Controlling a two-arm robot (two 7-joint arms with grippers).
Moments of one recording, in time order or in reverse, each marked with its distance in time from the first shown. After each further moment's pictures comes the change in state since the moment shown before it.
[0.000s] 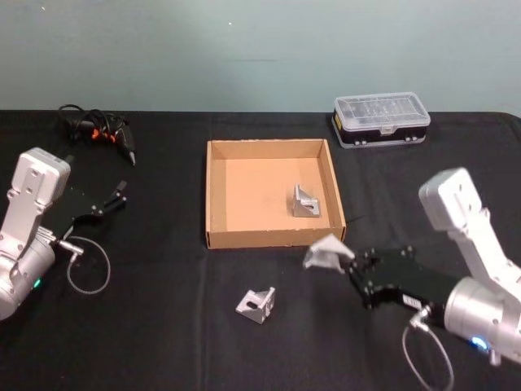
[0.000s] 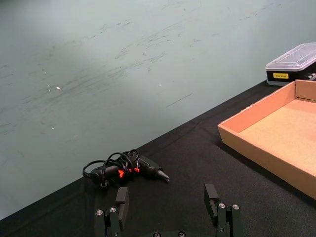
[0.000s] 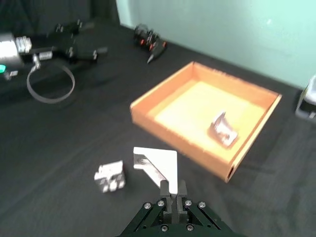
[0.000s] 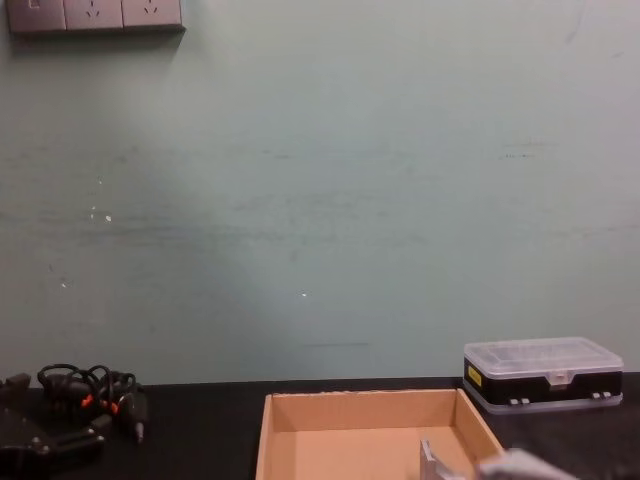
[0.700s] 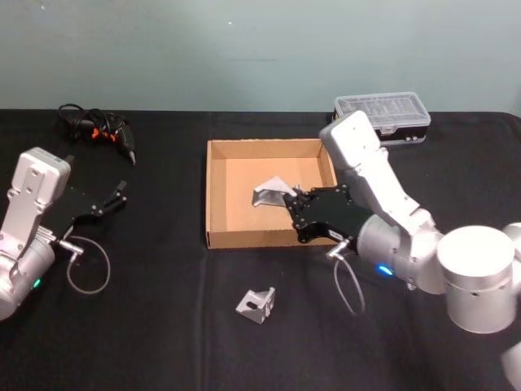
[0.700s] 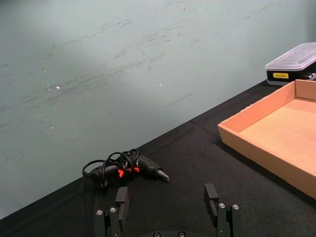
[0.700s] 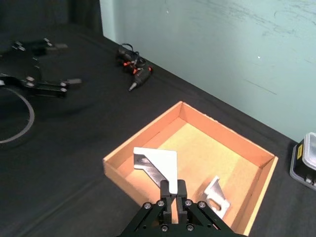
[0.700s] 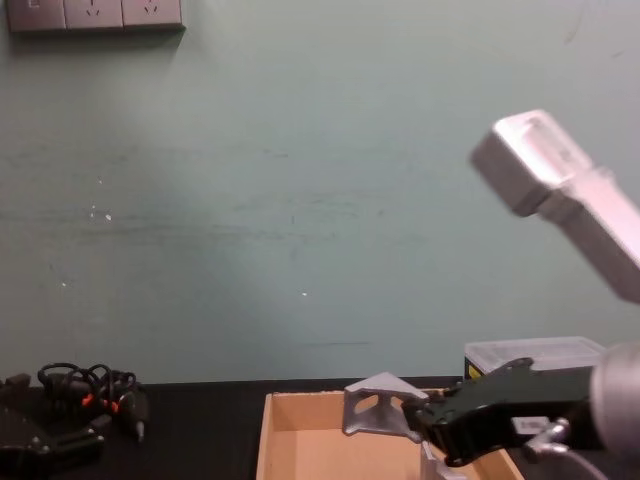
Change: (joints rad) left arm 0.000 0.000 0.000 0.000 0.000 0.000 0.000; right arm 0.318 -0.219 -0.191 0.225 -0.207 0.045 -0.076
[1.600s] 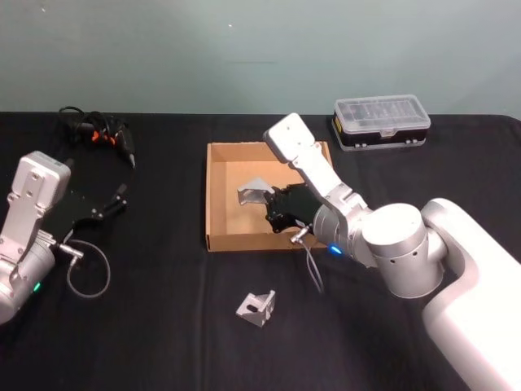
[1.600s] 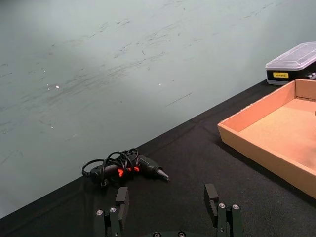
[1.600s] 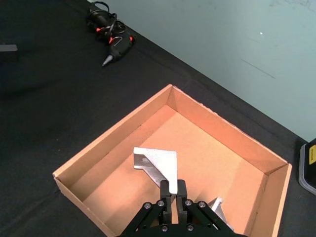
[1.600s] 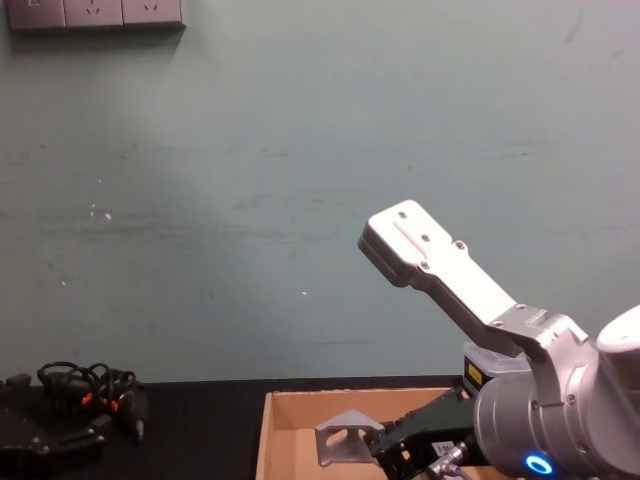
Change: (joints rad) left arm 0.000 0.000 0.000 0.000 0.000 0.000 0.000; right arm 0.197 -0.188 -0.077 0.363 -0.168 -0.004 -0.032
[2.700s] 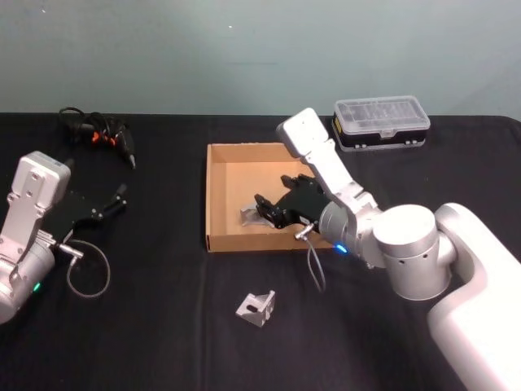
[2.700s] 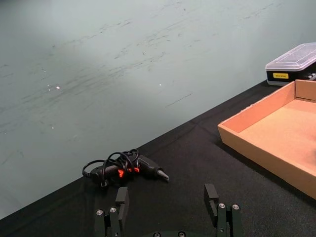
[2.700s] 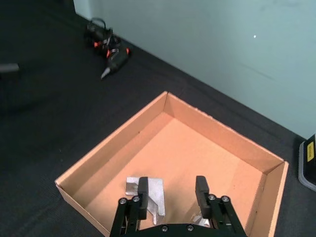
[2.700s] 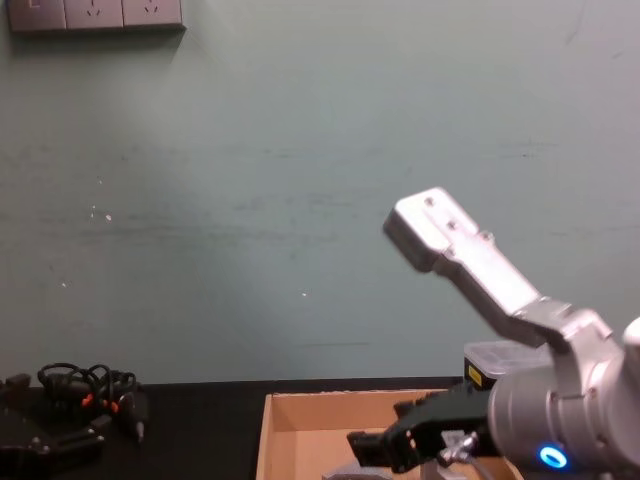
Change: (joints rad) left arm 0.000 0.000 0.000 0.000 0.000 0.000 0.000; right arm -0.042 -0.037 0.087 -0.012 -0.022 -0.024 0.044
